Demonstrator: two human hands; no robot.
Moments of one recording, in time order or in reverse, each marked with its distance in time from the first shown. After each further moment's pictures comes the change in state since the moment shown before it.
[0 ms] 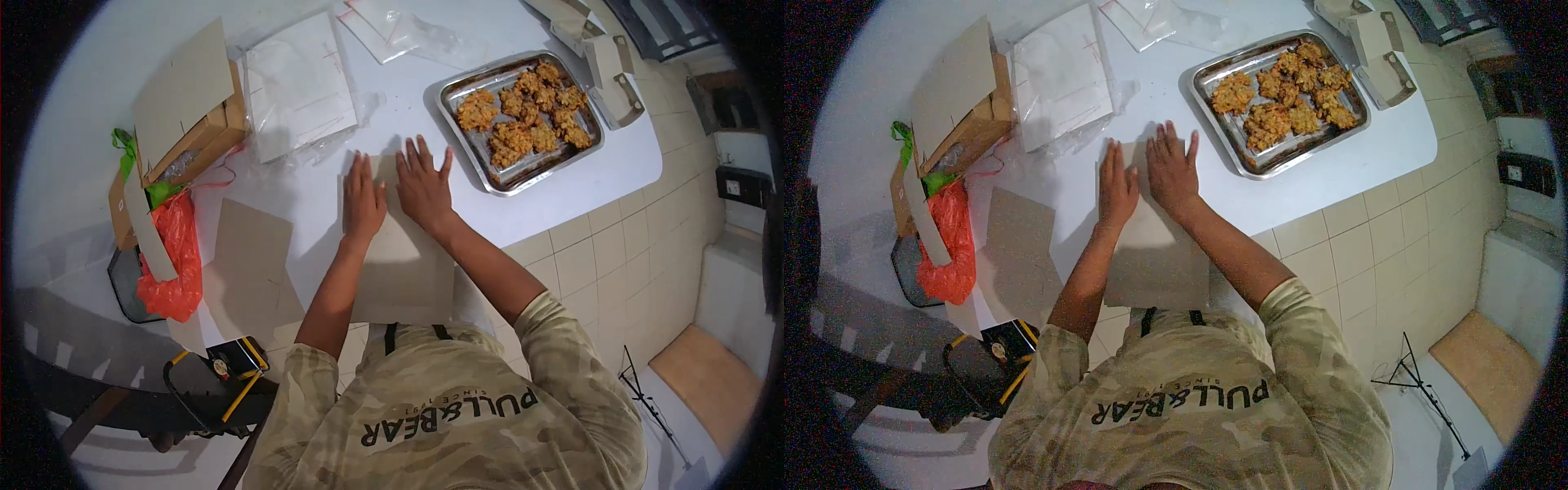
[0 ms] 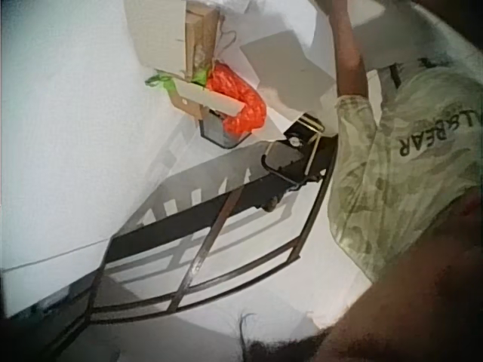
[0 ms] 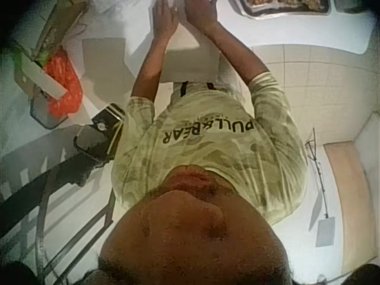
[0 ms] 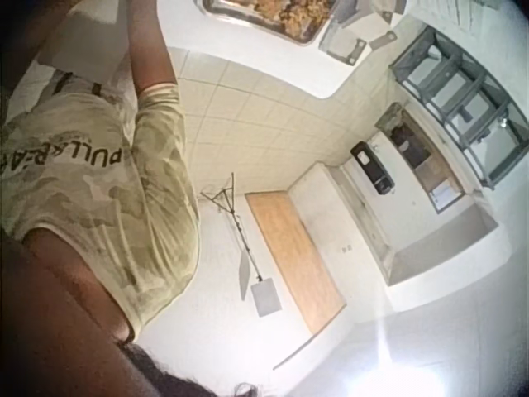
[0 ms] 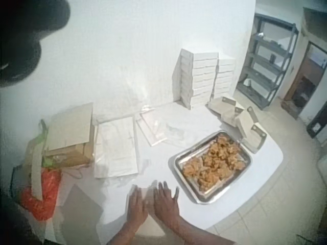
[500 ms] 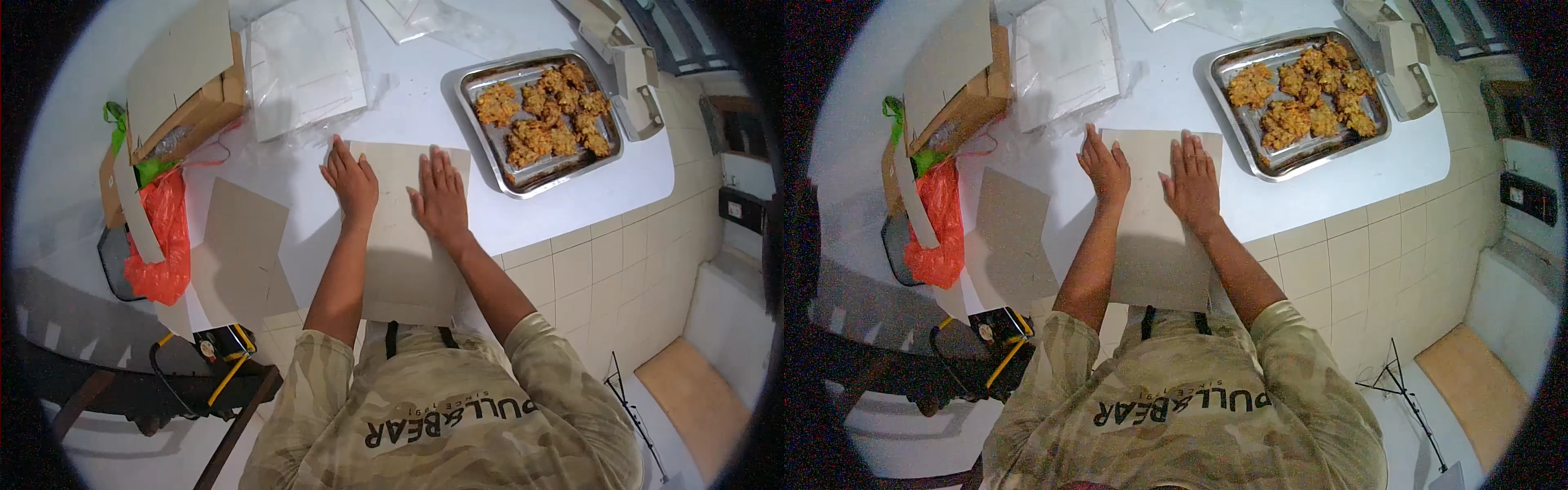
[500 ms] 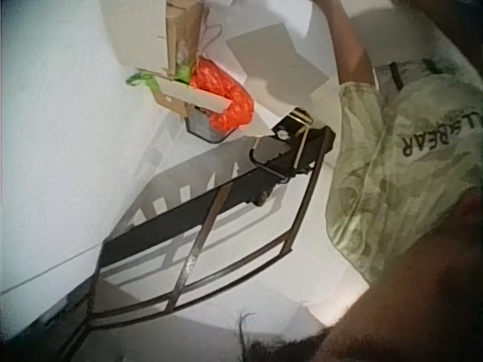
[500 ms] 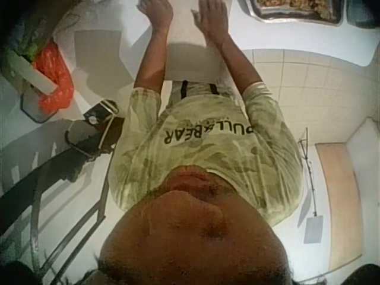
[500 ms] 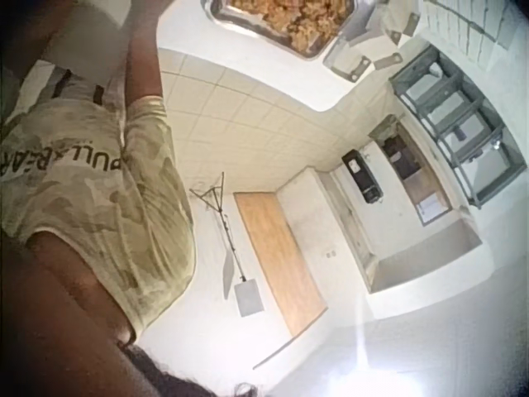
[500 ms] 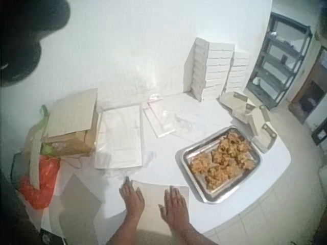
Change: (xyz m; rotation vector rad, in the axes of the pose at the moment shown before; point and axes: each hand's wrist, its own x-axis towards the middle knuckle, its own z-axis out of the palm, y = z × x) left_hand 0.010 -0.025 0.024 0.267 0.320 -0.321; right_hand -0.036 0.009 0.035 0.264 -0.065 0.059
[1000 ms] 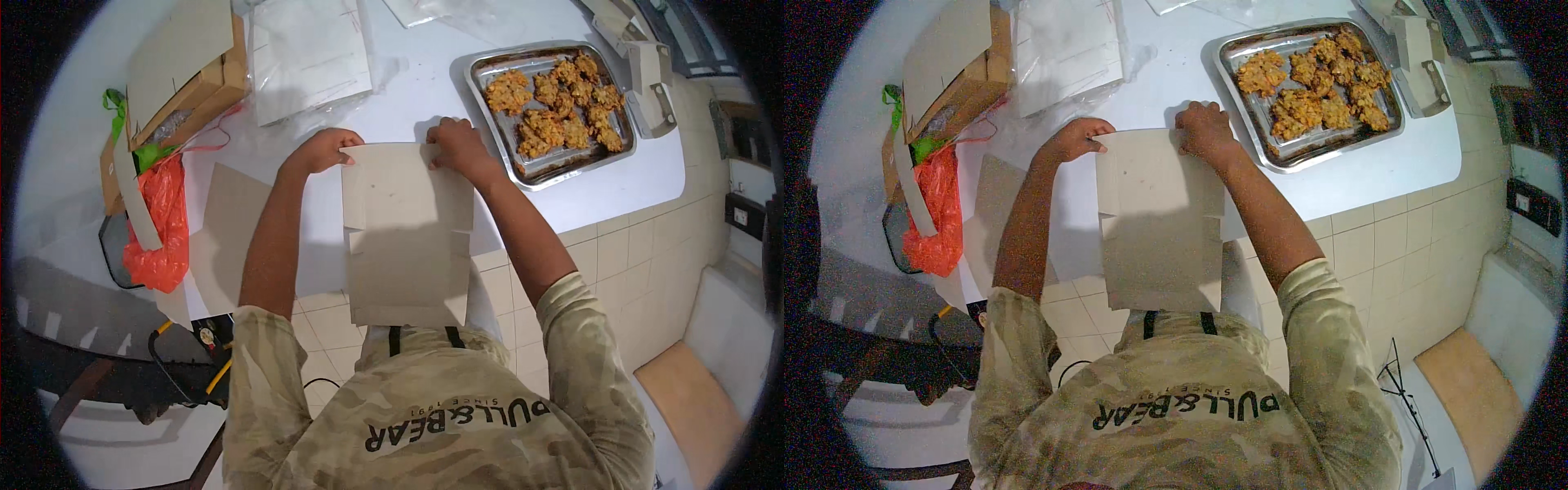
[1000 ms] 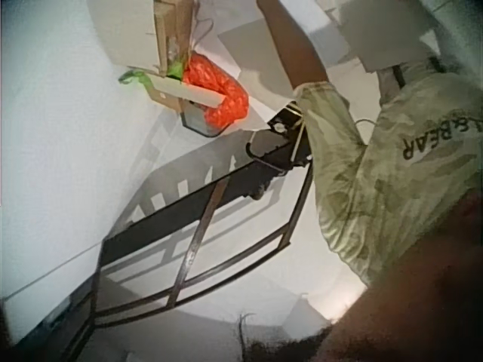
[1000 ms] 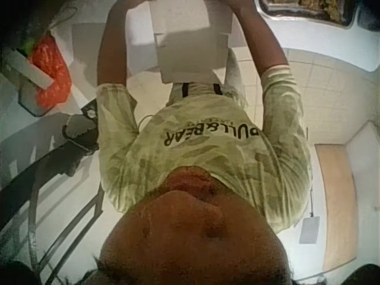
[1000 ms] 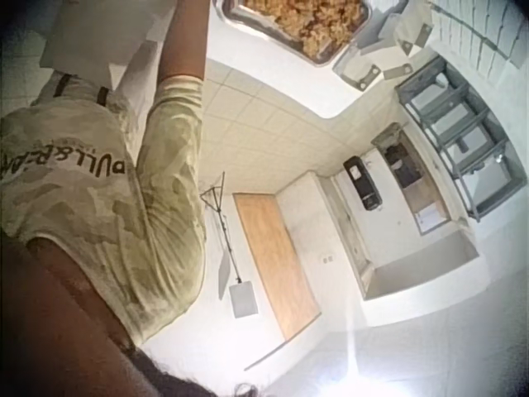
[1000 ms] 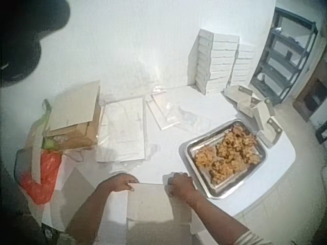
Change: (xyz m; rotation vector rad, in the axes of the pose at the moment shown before) left_hand 0.090 -0.056 -0.042 -0.568 -1.288 0.074; right_hand 0.077 0.033 -0.034 0.027 -0.398 -0.056
